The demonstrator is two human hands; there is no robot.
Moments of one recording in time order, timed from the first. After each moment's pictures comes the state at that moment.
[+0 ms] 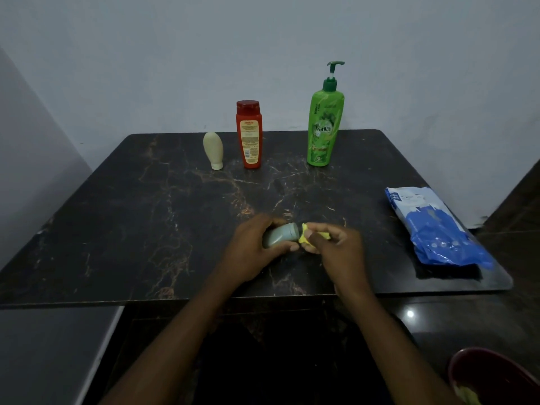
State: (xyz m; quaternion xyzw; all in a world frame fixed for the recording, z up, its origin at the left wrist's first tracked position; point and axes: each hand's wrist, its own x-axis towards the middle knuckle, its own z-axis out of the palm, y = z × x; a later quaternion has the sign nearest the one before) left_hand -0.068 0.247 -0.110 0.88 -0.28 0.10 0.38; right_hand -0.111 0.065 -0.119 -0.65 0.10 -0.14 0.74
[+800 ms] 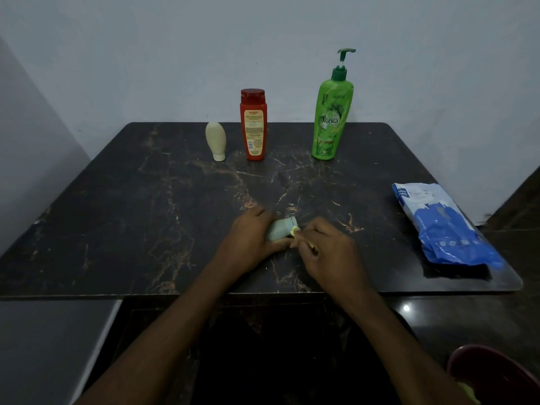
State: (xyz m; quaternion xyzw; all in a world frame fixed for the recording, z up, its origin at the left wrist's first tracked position) left_hand -0.050 0.255 -0.122 0.92 -0.27 0.12 0.25; right_hand -0.119 0.073 -0.119 -0.89 -0.14 -0.29 0.33
